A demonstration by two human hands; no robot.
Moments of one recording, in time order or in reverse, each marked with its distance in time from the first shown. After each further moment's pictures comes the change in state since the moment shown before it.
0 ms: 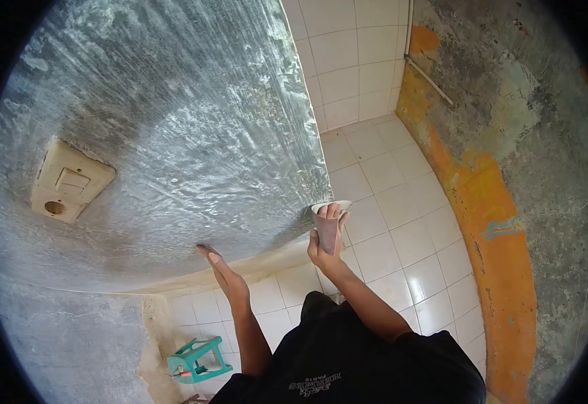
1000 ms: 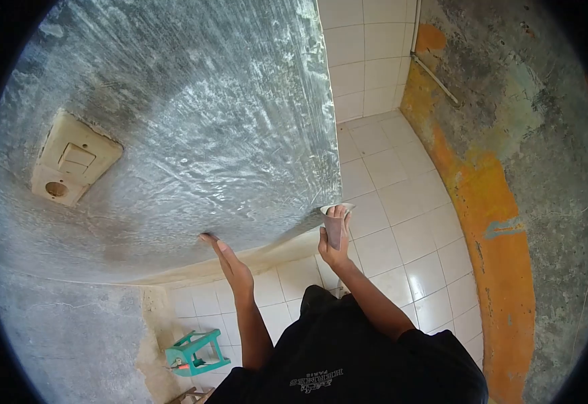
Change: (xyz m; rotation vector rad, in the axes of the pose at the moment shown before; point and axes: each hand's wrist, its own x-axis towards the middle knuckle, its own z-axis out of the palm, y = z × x) left_hand -0.001 -0.011 -0.006 0.122 -0.042 0.025; right_hand -0.040 0.028 0.011 0.047 -0.119 0.073
